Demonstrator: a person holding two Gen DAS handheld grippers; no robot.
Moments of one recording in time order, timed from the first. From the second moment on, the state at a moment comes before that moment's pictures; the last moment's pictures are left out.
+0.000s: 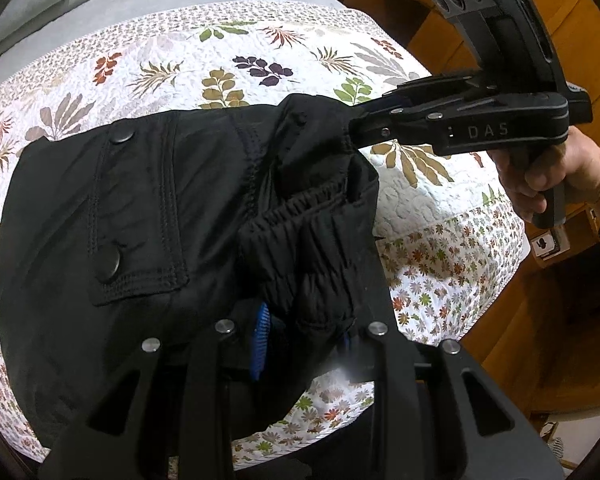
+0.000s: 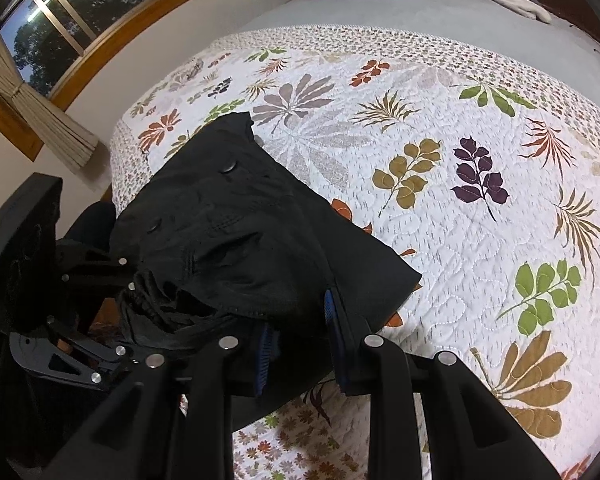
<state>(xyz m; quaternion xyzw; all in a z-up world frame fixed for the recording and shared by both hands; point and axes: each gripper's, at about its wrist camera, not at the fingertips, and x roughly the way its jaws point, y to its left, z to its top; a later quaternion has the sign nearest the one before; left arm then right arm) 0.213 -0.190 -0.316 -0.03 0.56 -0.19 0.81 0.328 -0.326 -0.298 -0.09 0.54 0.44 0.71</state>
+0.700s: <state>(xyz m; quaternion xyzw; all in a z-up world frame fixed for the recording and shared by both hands) 0.218 -0.195 -0.314 -0.03 0.55 -0.19 0.81 0.322 -0.310 -0.280 -0.20 0.49 0.44 0.73</state>
